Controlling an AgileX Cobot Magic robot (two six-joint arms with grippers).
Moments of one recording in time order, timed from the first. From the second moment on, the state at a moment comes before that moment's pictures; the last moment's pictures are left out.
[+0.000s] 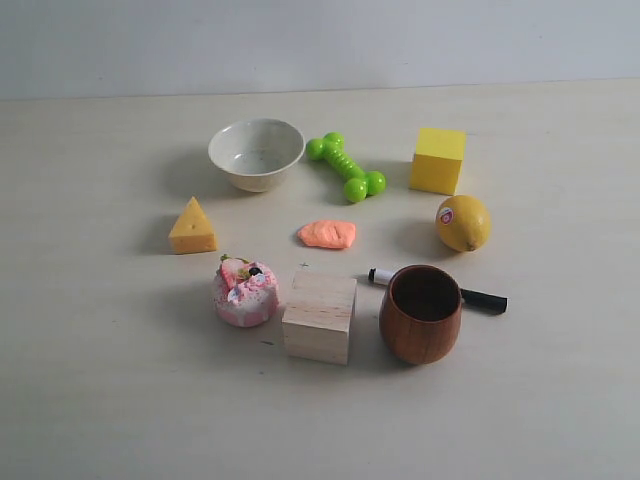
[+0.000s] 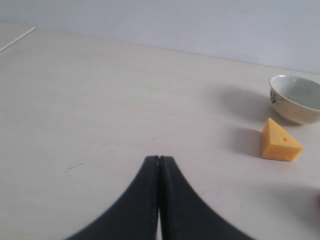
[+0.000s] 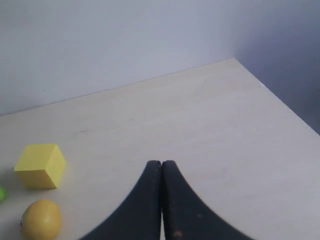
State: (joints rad) left arm 0.06 0.01 0.00 -0.05 0.37 -0.07; right arm -0.08 0.61 -0.60 -0.29 0.52 0.40
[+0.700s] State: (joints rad) left arm 0.06 0.01 0.00 -0.05 0.37 -0.07; right arm -0.10 0.33 -0.19 -0.23 0.19 0.40
